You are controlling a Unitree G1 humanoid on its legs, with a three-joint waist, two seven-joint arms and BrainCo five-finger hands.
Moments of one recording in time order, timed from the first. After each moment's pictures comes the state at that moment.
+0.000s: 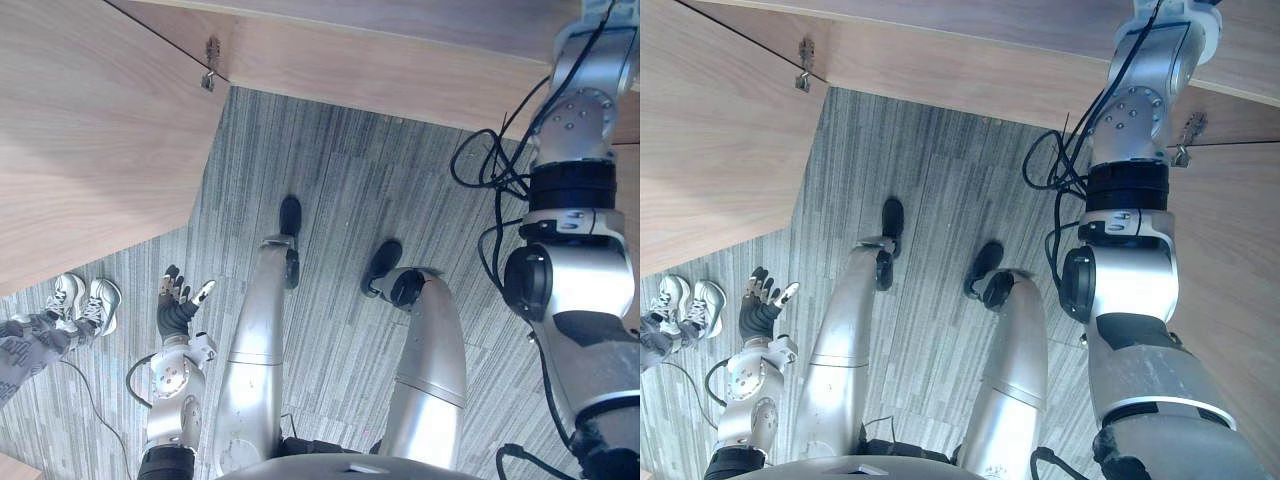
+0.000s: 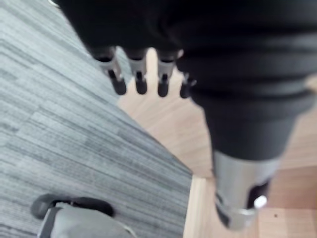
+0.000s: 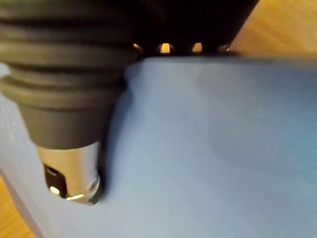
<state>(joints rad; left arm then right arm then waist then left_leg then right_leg) 0.10 0.03 0.13 0.19 -0.27 -0.19 0.18 -1.29 -0.53 -0.16 0.58 1.09 -0.30 -0.27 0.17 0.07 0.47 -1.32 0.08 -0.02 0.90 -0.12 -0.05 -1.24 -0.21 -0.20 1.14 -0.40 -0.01</state>
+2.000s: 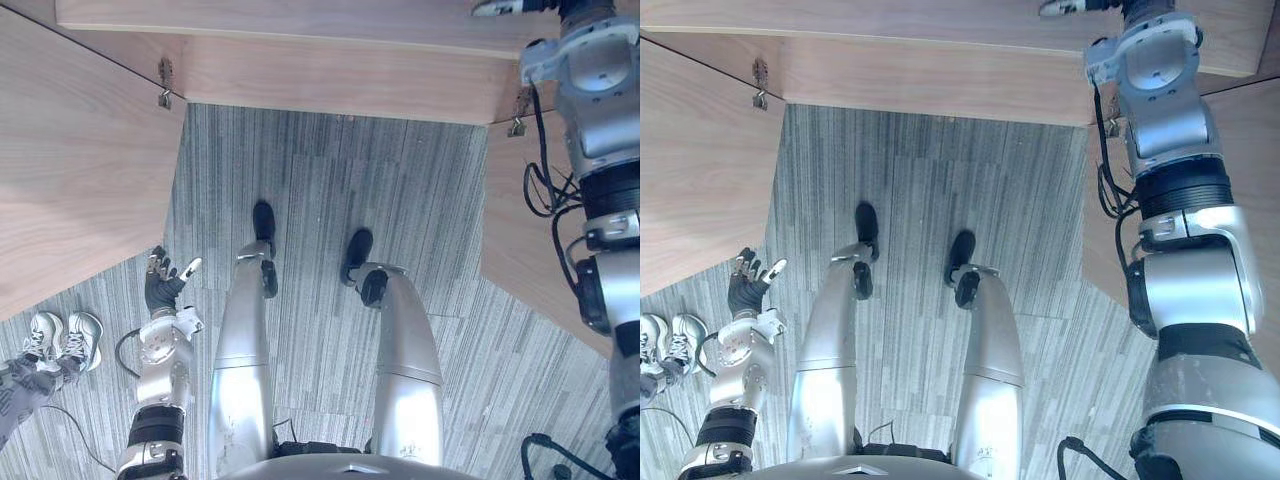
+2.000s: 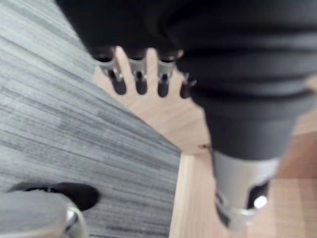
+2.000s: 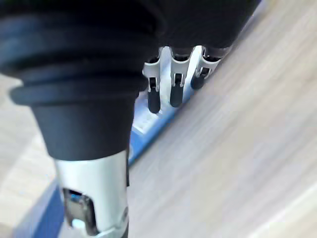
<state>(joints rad) -0.10 0.12 0.22 0.35 -0.29 -0.15 0.18 -1.25 -0.85 0.36 0.60 0.06 -0.04 -0.09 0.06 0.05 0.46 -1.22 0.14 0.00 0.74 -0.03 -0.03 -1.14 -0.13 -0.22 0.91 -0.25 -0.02</state>
